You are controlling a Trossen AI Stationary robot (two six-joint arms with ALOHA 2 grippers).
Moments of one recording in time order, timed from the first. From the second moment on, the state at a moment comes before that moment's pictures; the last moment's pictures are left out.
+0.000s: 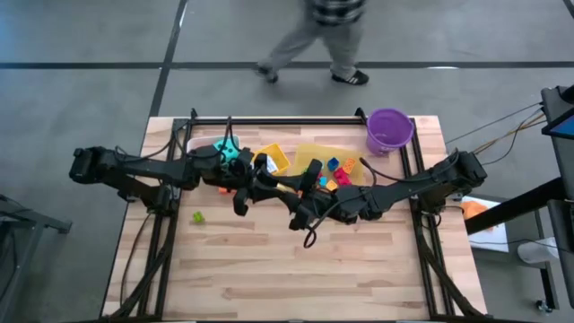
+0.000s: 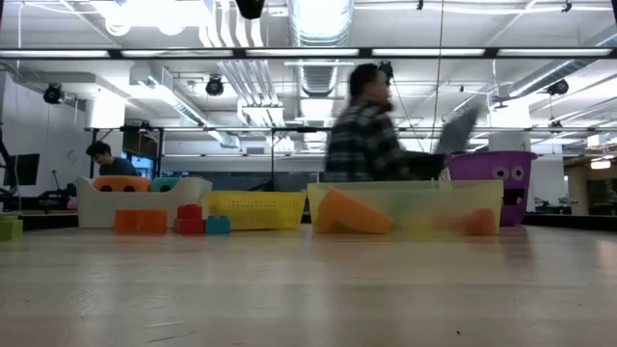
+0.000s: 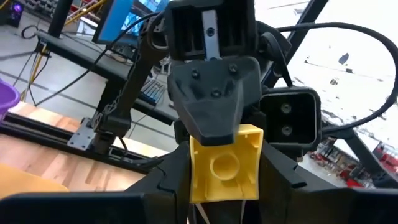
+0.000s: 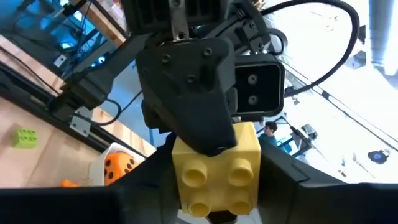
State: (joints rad) left arm -0.03 1.25 0.88 0.45 0.21 -0.50; right arm 0.29 1.65 1.28 0.44 0.65 -0.93
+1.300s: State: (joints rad) left arm 0.01 0.99 0.88 -0.70 -0.04 -0.76; right arm 0.01 1.46 1.17 -0.28 0.34 -0.10
